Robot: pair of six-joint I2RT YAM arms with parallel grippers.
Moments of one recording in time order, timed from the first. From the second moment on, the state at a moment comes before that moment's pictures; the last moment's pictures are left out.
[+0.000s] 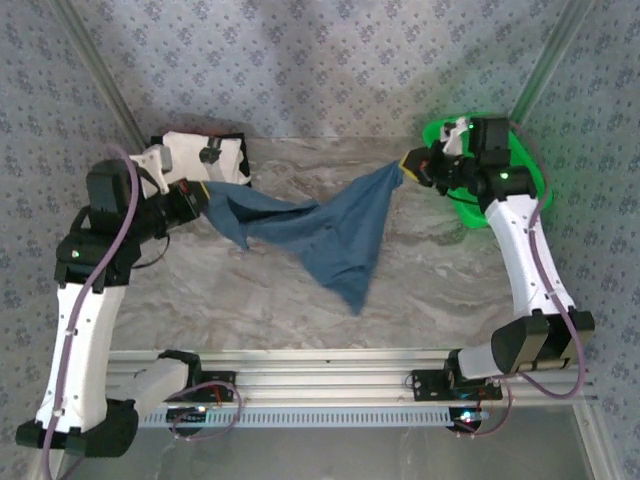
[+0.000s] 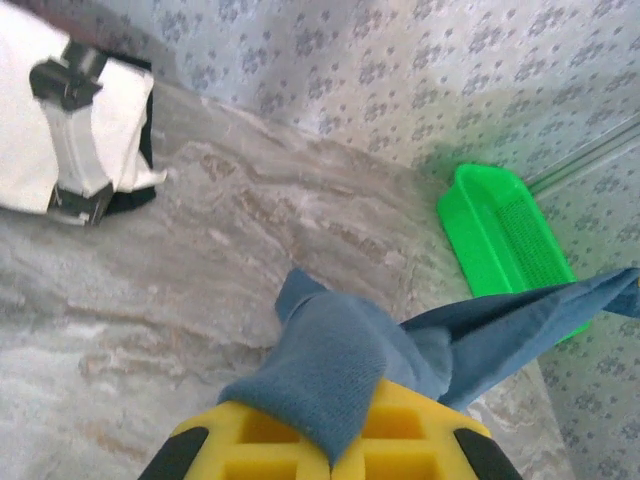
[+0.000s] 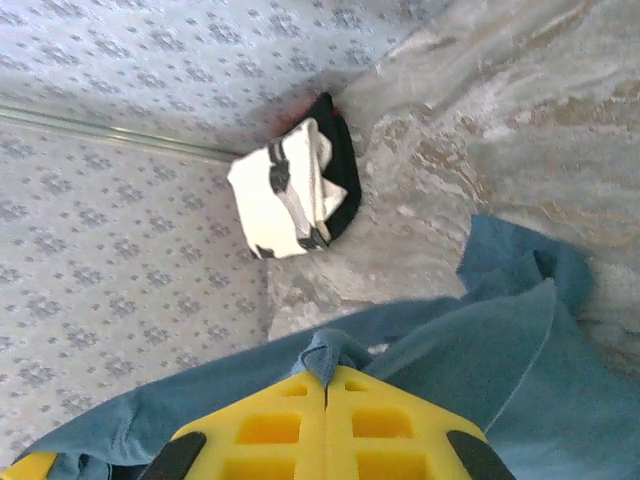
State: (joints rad) left arm -0.16 1.05 1.59 -0.99 0.26 -0.51; right arm 0.04 1.41 1.60 -0.76 -0.70 0.76
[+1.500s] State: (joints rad) left arm 0.03 1.10 1.69 -0.86 0.40 -0.59; right arm -0.26 1.18 1.52 -0.65 -1.01 0.75
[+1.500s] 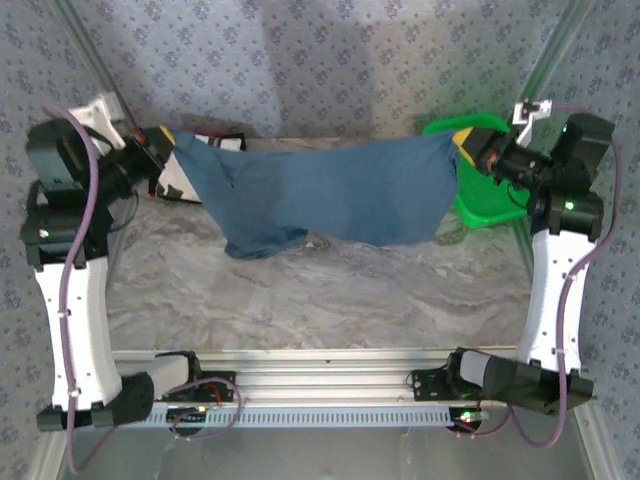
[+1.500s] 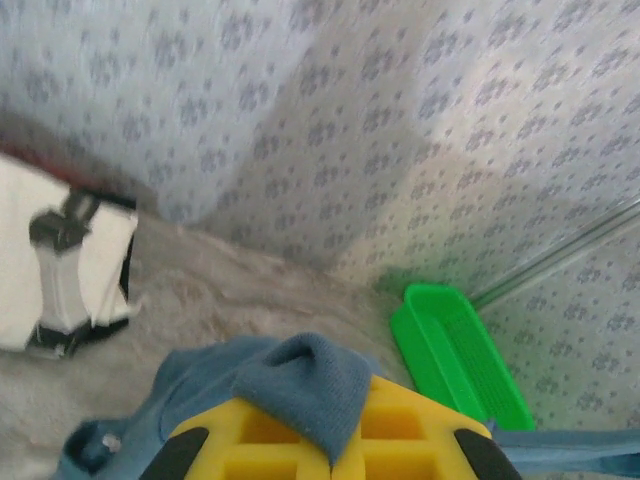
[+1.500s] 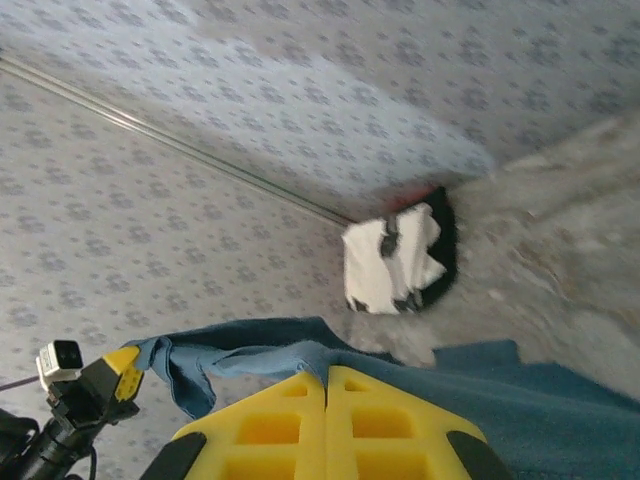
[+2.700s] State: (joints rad) left arm -0.37 0.77 0.46 -0.71 0.28 -1.16; right arm -0.26 1.21 0.97 -0.89 -0.66 0.37
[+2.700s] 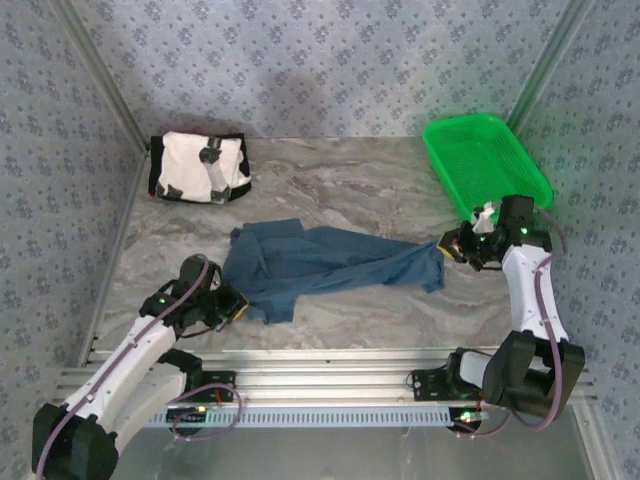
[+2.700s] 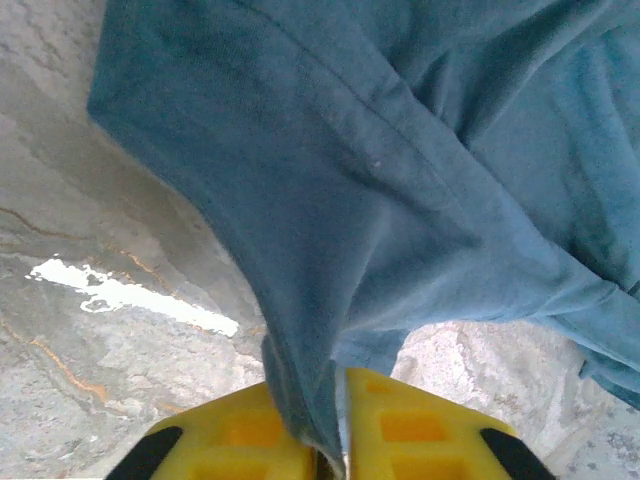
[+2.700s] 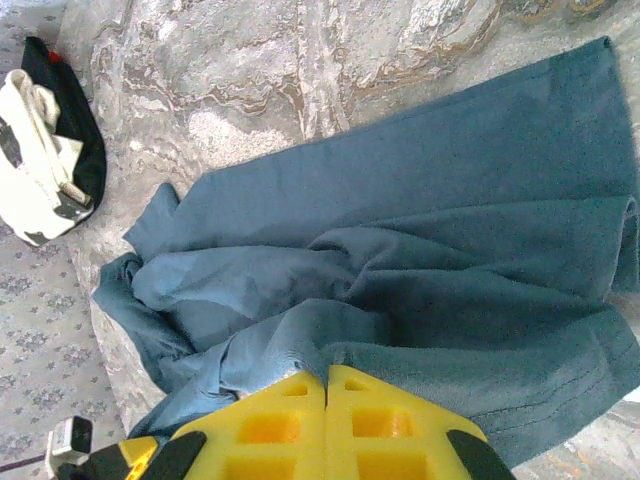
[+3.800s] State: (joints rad) left arm -0.44 0.68 0.31 -0.67 0.39 -1.22; right arm -0.24 1.35 0.97 -0.85 -0.66 0.35
